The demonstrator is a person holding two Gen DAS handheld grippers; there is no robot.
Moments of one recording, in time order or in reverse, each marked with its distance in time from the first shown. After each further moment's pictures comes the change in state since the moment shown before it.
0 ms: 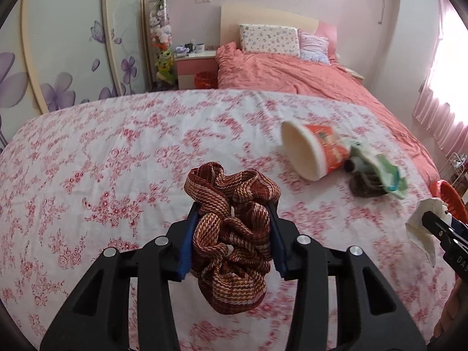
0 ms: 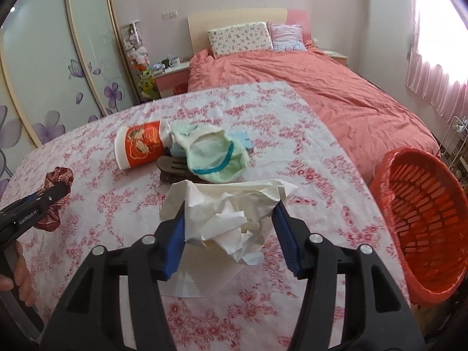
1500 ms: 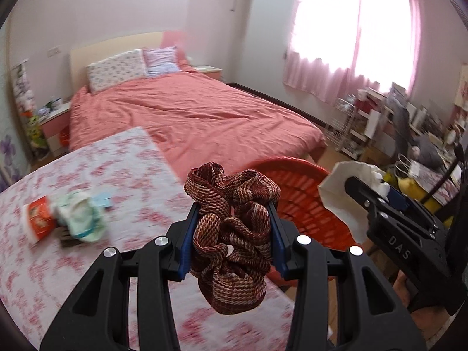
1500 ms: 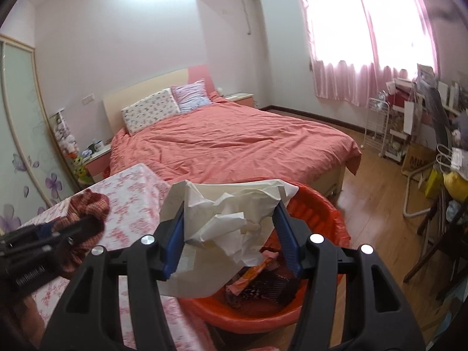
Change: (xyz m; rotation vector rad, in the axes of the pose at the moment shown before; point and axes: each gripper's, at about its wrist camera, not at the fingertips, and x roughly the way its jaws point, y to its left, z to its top) left arm -0.055 -0.313 -0.018 0.411 -0.061 -0.515; right arm -0.128 -0.246 -0.028 0.320 -0.297 -0.282
